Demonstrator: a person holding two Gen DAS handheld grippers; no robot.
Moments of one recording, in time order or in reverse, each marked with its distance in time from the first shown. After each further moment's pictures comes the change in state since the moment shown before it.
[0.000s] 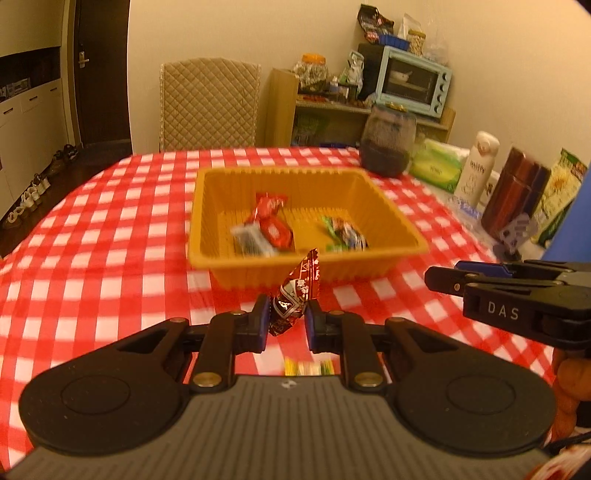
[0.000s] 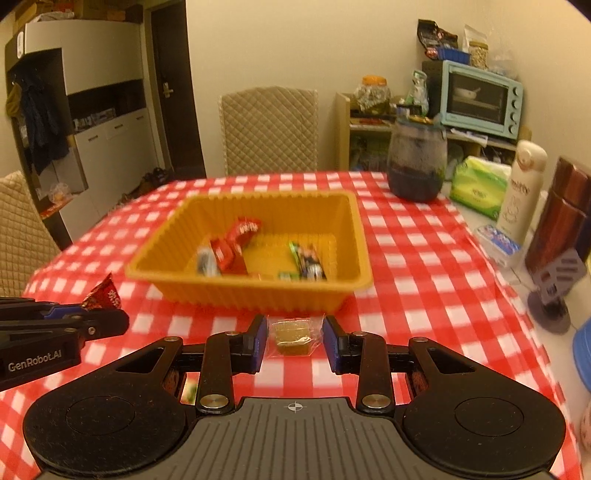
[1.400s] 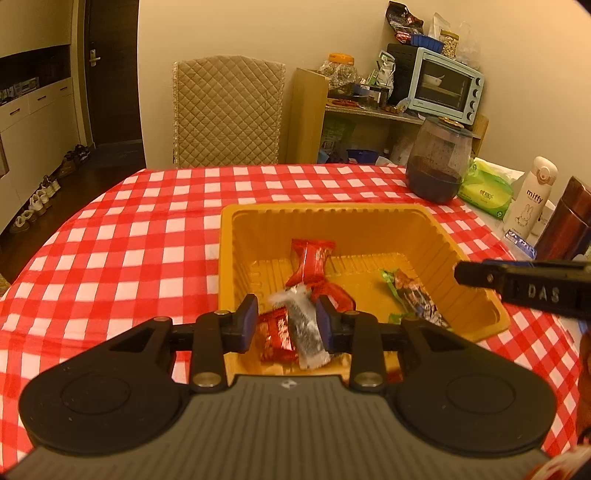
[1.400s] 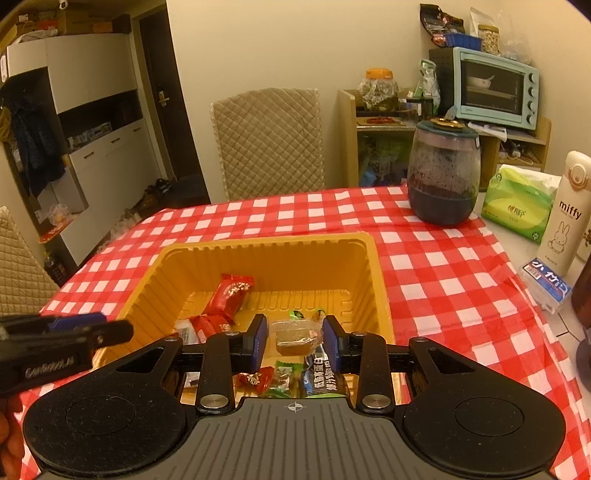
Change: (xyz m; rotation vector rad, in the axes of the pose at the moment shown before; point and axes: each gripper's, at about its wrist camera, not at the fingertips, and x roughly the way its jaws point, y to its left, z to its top) left arm 0.089 0.043 0.058 -0.018 0.015 0.054; right arm 0.095 -0.022 0.073 0.064 0.018 0.049
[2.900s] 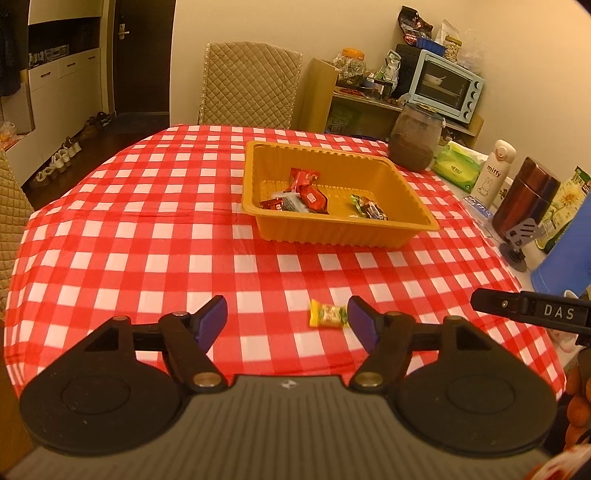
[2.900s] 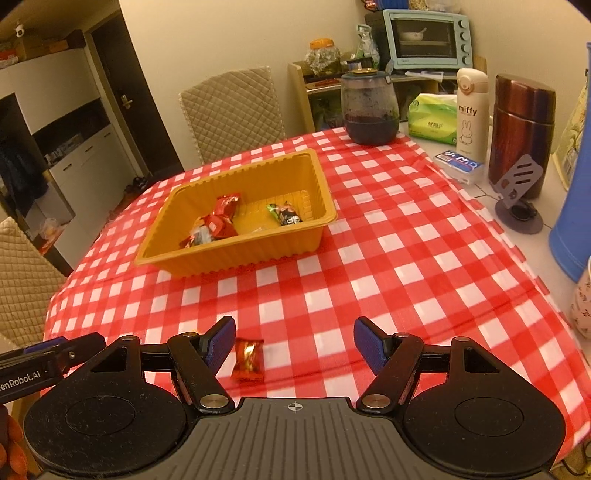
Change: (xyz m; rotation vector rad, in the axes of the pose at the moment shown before) left arm -0.155 -0.017 -0.099 -0.094 0.042 0.014; right arm -0.158 0.008 -0.107 0.177 0.074 -0.060
